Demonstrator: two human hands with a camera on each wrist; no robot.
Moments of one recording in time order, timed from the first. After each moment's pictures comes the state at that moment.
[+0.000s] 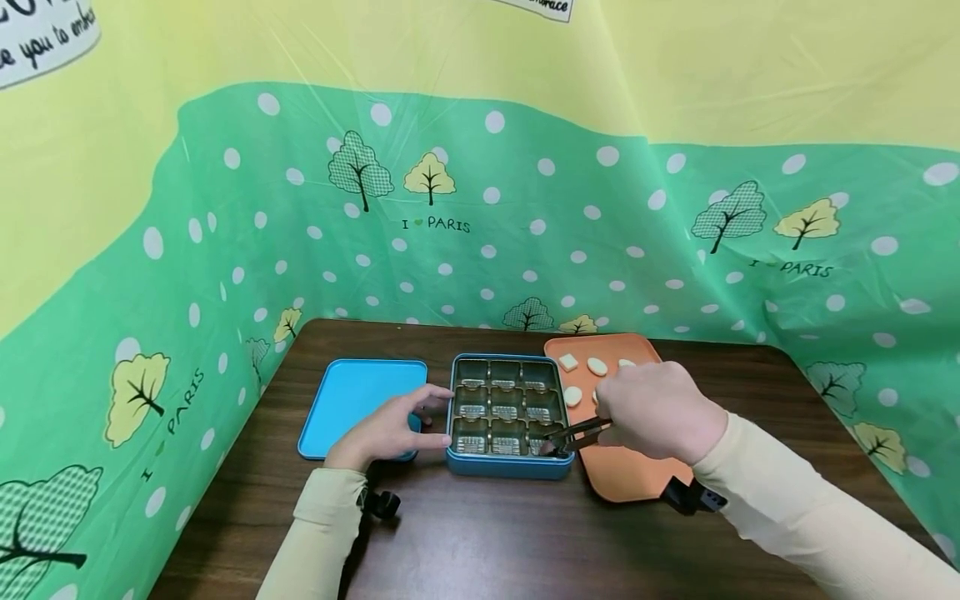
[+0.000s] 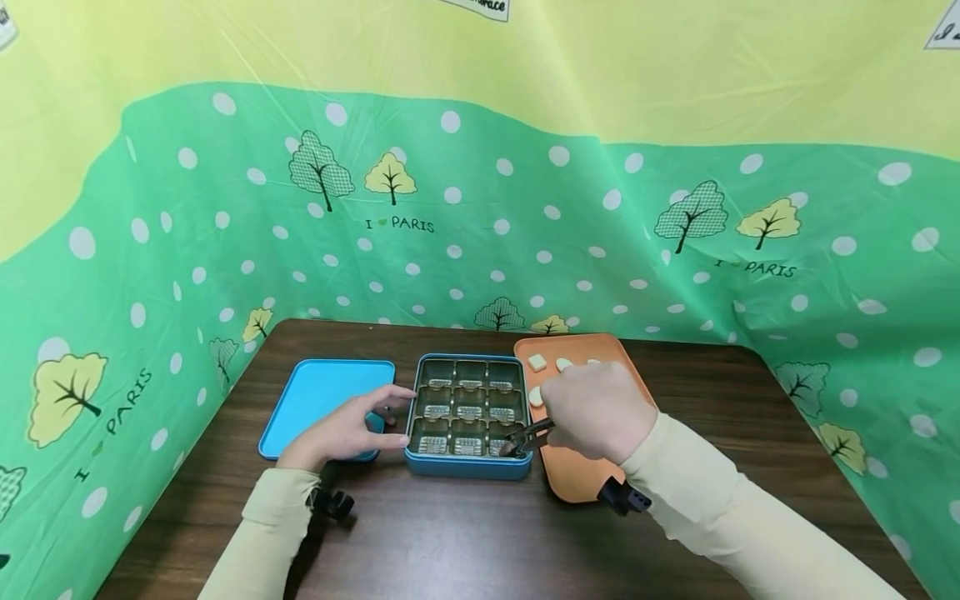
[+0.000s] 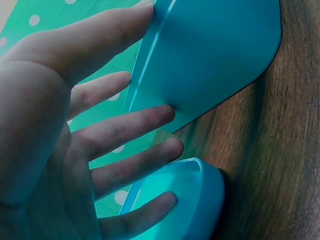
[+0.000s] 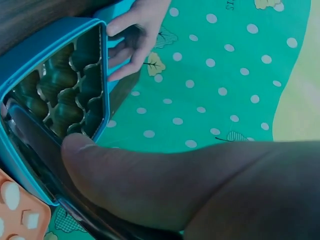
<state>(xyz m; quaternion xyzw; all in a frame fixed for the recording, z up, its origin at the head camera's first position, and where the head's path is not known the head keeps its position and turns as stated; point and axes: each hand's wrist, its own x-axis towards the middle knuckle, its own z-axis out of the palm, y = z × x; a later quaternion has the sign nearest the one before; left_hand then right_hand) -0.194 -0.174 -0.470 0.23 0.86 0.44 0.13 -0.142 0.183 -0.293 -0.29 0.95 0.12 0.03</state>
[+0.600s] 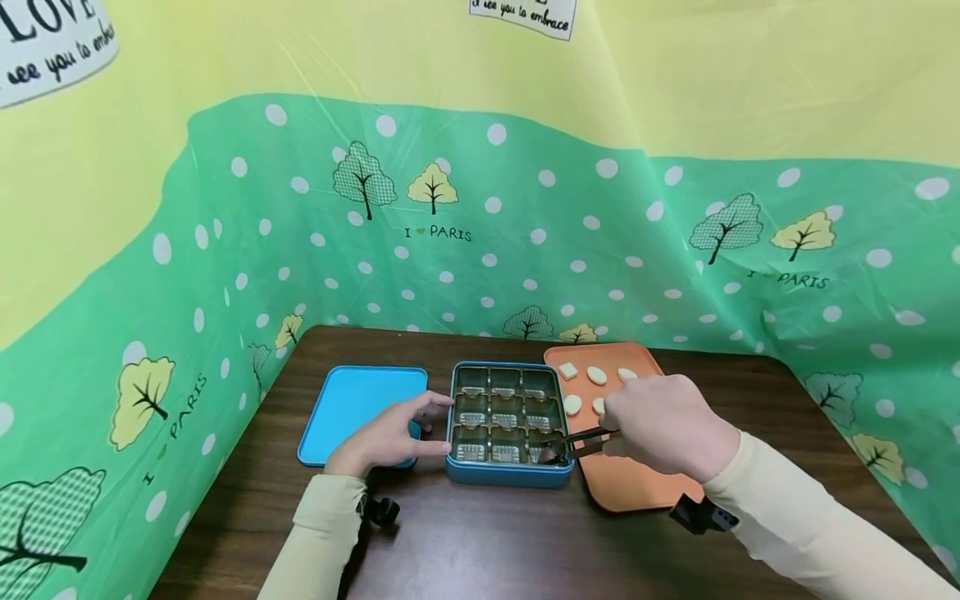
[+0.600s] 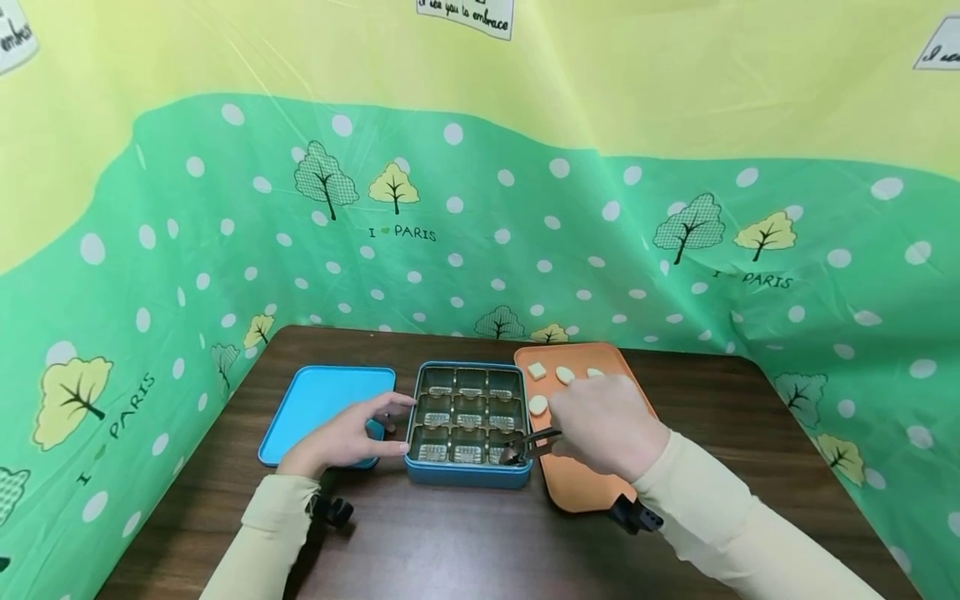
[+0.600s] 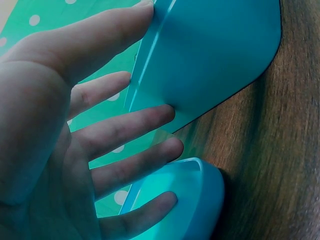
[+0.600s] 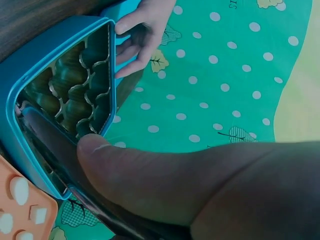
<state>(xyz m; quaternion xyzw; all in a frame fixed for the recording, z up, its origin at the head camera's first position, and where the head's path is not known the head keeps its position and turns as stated) -0.192 -0.175 -0.470 0.23 0.86 0.44 0.12 -0.135 0.196 -0.302 -0.32 0.94 0.10 -0.03</state>
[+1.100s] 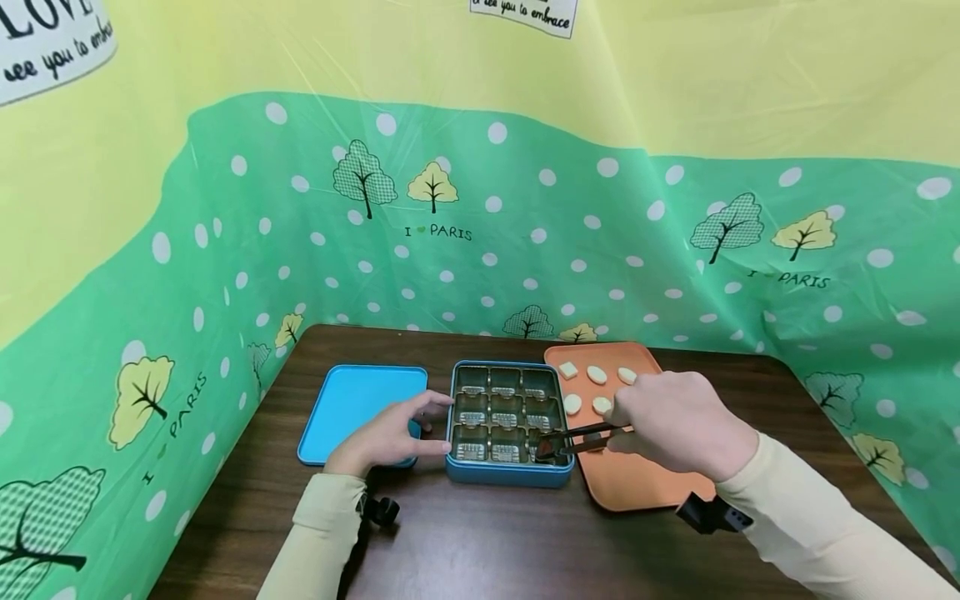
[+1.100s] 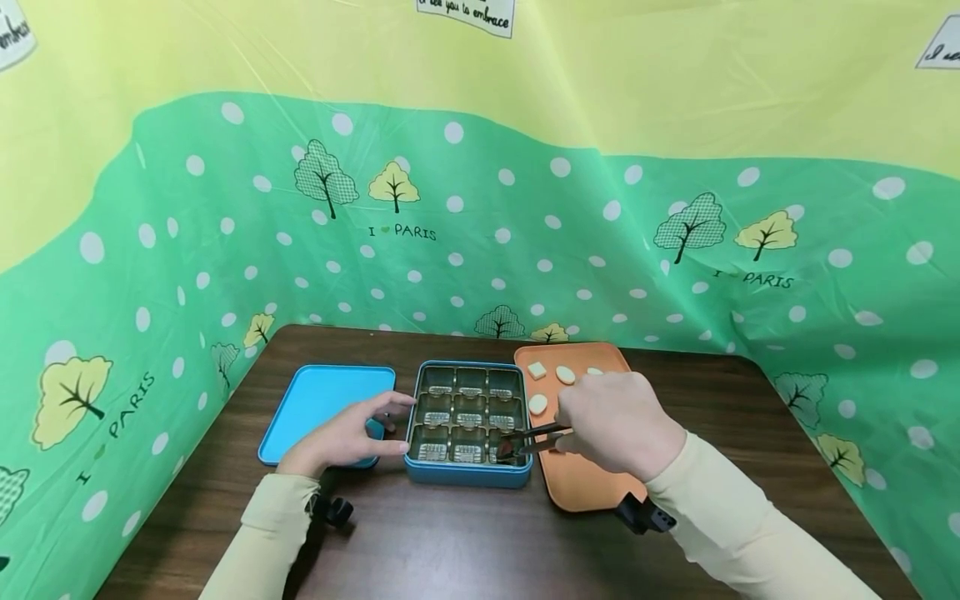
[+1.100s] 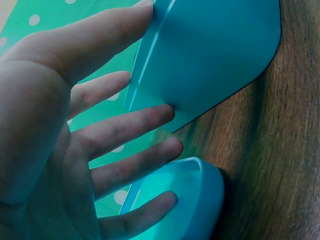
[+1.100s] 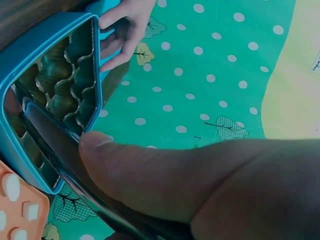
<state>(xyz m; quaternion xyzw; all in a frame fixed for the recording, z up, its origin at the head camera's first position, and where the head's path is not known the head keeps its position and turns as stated) -0.193 -0.174 -0.471 0.23 0.86 0.45 0.12 -0.135 0.205 -0.294 -0.30 0.95 0.07 -0.03</state>
